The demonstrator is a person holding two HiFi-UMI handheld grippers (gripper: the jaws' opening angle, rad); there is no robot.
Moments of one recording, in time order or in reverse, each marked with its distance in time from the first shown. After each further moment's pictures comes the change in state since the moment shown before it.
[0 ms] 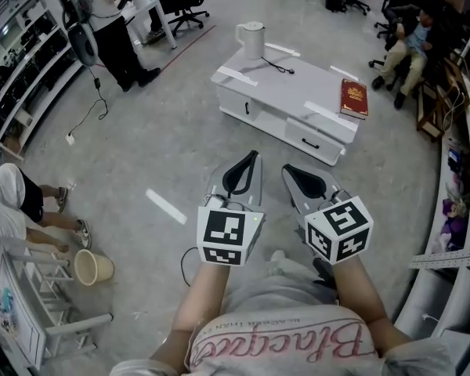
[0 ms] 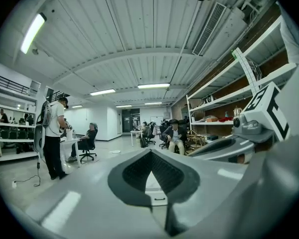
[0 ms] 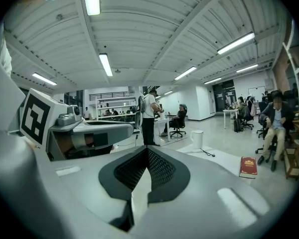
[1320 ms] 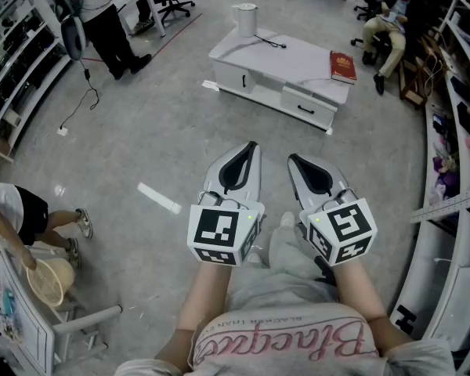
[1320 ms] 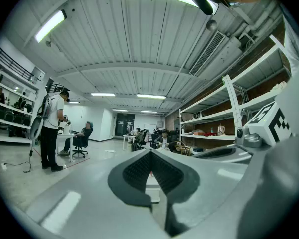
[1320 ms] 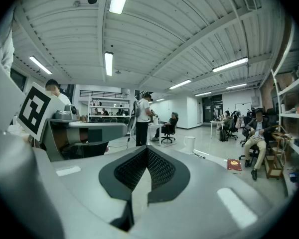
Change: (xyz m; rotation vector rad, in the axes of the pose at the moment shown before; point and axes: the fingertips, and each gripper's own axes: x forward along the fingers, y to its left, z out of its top) left arm -0.221 0.000 -0.008 -0.118 -0.109 -0.102; right arm -0.089 0.196 -0.028 -0.073 -0.069 -0.180
